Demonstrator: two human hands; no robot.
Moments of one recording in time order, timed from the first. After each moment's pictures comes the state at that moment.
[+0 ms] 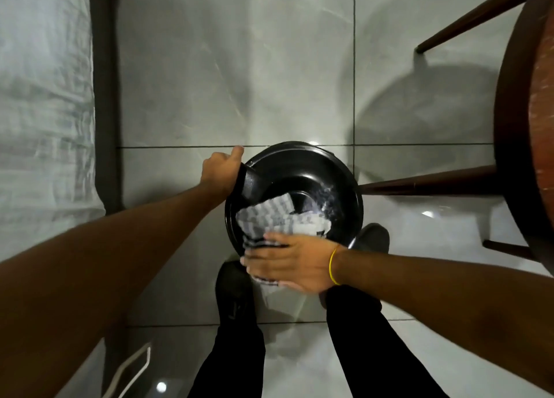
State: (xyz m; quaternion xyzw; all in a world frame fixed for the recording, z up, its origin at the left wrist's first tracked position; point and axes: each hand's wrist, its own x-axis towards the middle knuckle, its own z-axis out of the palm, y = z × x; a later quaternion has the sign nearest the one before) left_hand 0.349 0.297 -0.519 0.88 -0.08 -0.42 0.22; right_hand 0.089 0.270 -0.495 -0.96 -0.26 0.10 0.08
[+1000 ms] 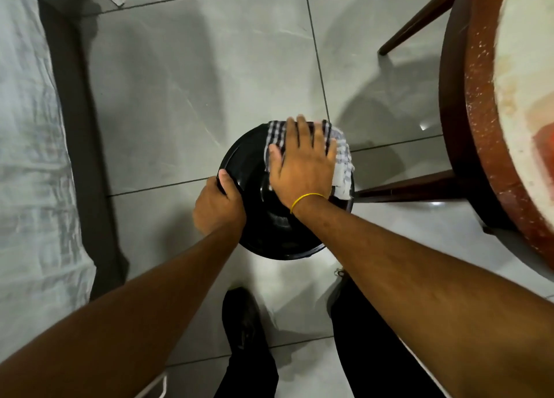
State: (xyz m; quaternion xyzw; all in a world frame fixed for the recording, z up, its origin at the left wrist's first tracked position) left_hand 0.291 0.265 -0.508 0.96 -0.19 -0.15 0.16; right_hand 0.187 0.143 -0.482 -0.82 0.55 0.03 0.16
